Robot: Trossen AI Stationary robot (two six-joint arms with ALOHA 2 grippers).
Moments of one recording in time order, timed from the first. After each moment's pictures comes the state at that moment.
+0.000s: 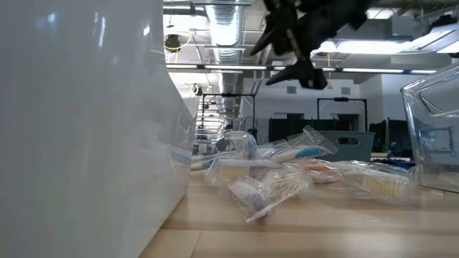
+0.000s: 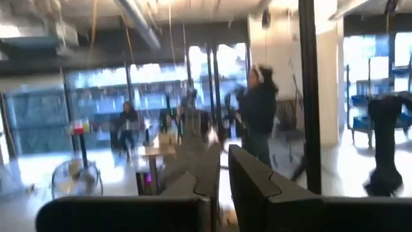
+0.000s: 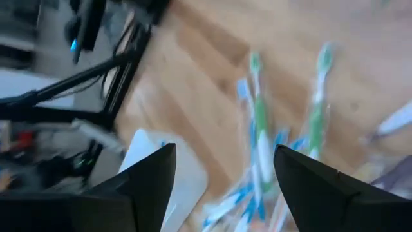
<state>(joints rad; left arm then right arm) 0.04 0.95 0.84 0.39 0.09 0.07 -0.07 1.46 0.99 -0.23 -0.22 0.99</state>
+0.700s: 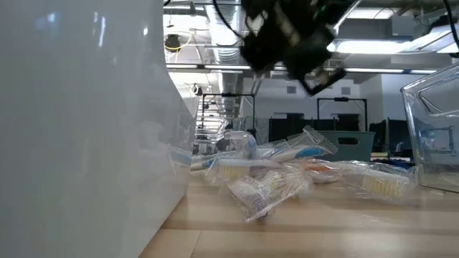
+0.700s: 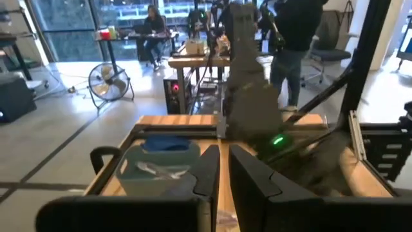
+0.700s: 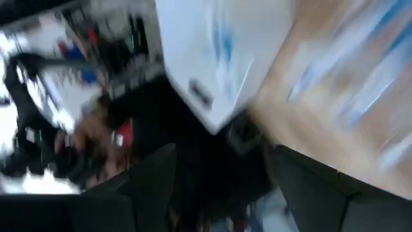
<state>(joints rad) 0.17 0.88 0.84 -0.05 0.07 0.07 0.03 1.76 1.13 -0.12 -0.85 1.41</state>
